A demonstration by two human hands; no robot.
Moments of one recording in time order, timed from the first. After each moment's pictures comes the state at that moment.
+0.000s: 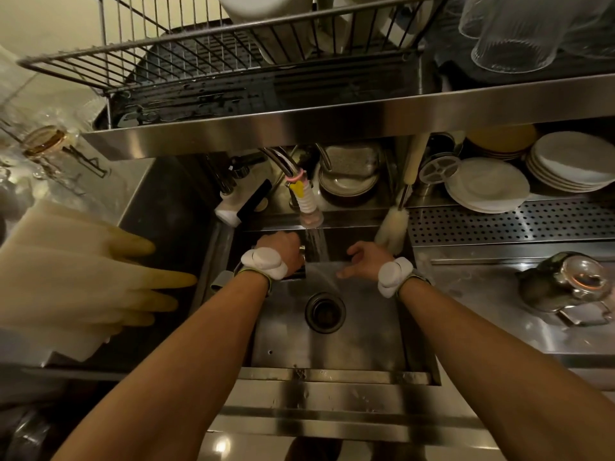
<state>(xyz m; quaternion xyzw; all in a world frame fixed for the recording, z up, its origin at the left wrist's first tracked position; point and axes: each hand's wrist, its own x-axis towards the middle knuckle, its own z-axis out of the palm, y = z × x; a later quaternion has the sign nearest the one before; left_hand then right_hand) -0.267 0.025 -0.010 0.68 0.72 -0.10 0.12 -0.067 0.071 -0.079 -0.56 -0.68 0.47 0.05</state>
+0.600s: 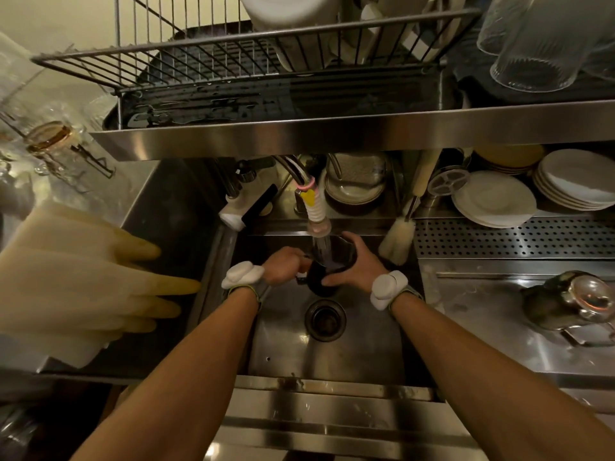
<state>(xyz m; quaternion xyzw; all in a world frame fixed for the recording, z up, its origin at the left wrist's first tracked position) -0.266 0.019 -0.005 0.46 0.73 0.15 0.48 -0.092 0.063 -0.071 -0.51 -0.64 0.55 0.17</state>
